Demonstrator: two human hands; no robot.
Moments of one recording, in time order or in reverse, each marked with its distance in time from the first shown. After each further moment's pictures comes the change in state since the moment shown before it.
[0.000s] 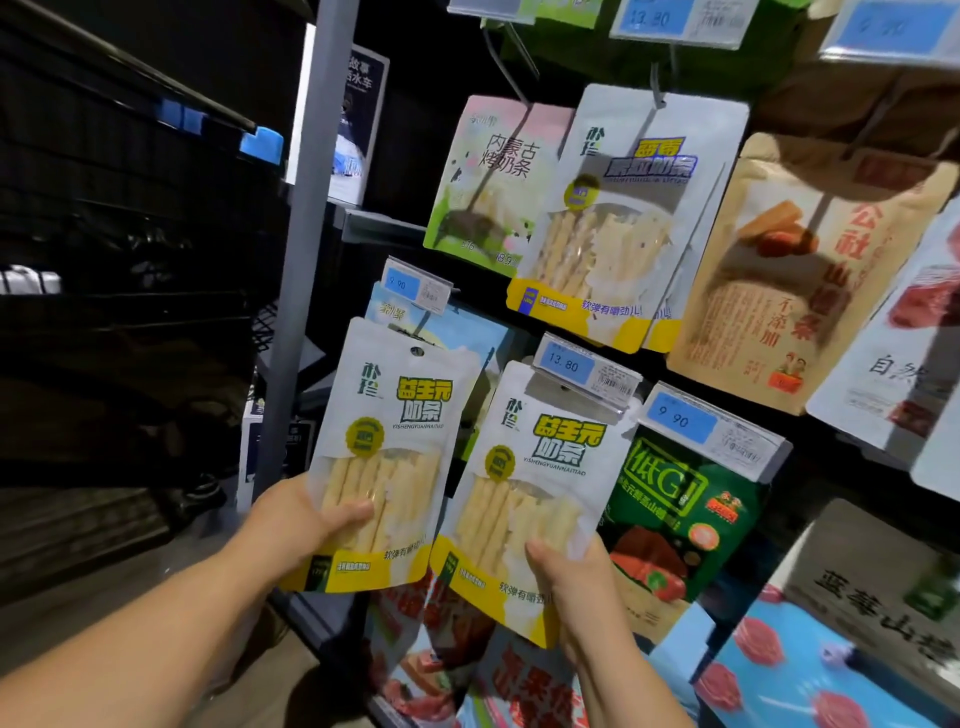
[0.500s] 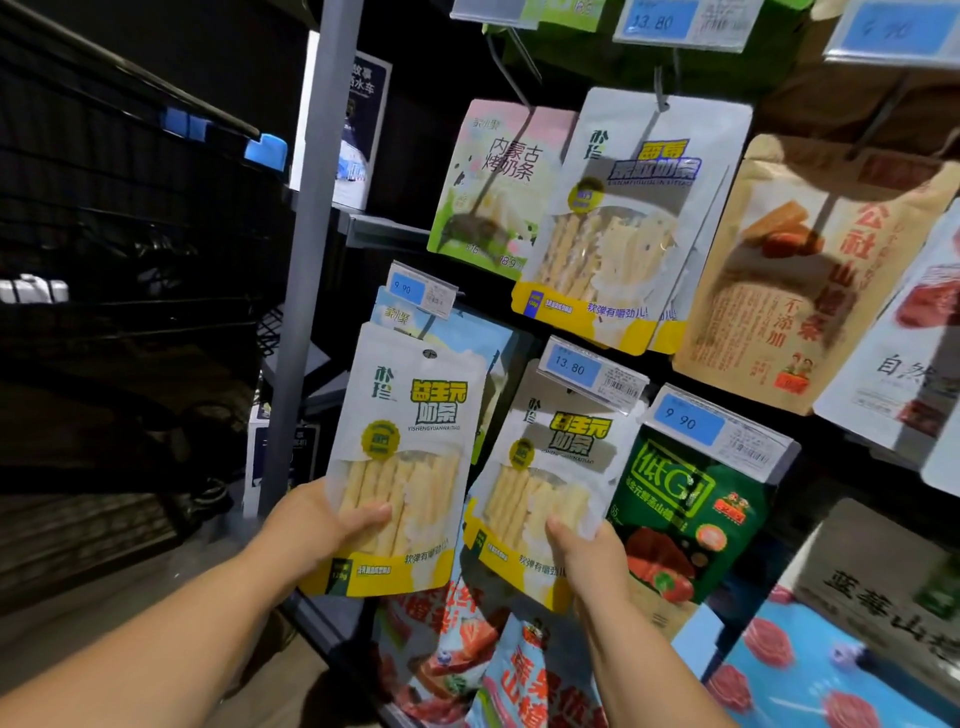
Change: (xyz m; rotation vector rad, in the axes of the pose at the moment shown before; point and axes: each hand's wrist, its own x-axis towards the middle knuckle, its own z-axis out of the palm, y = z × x) left_hand 0.003 -0.003 0.006 -0.162 -0.067 0.031; right_hand 0.035 -0.002 0.001 -0.247 0.200 0.054
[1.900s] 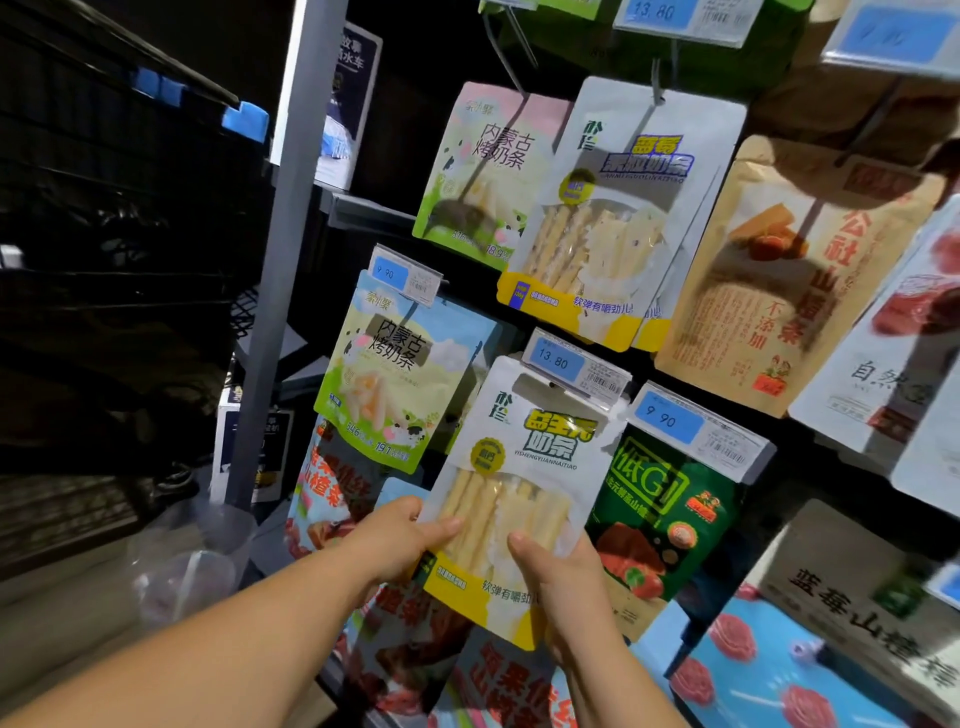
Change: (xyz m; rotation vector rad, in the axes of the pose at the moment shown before) left_hand 0.021 -0.005 0.094 -0.144 -0.366 -0.097; right_hand -0.037 0.002 -0.013 0.287 -0.268 -0.095
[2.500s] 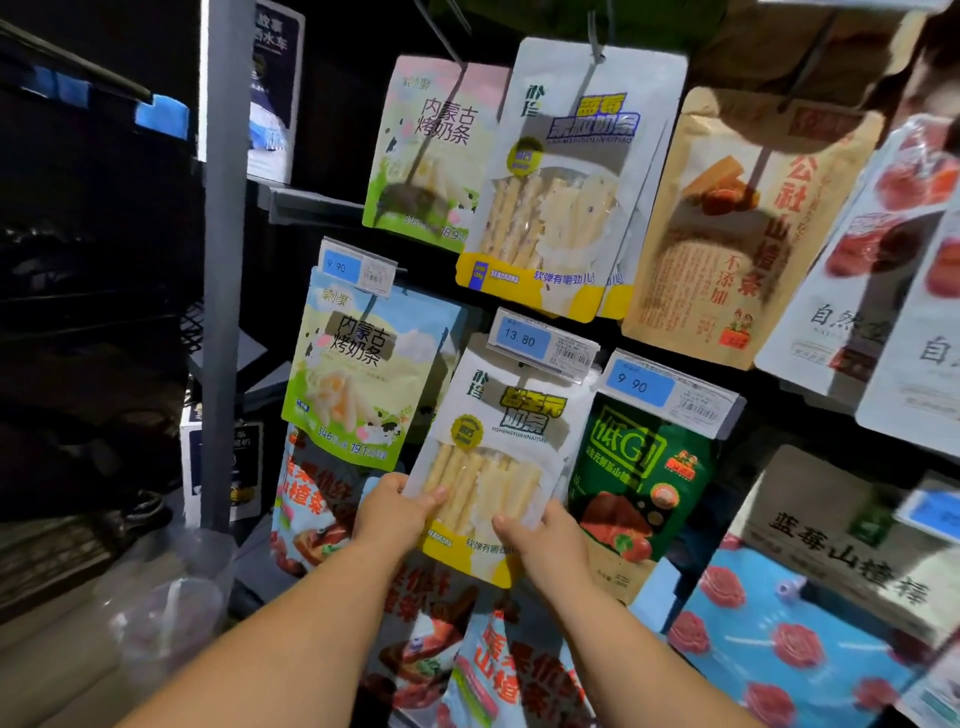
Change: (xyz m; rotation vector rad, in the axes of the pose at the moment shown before) left_hand 0.032 0.017 0.023 0.031 0.283 -0.004; right_hand 0.025 0.000 0.000 -0.561 0.150 0.077
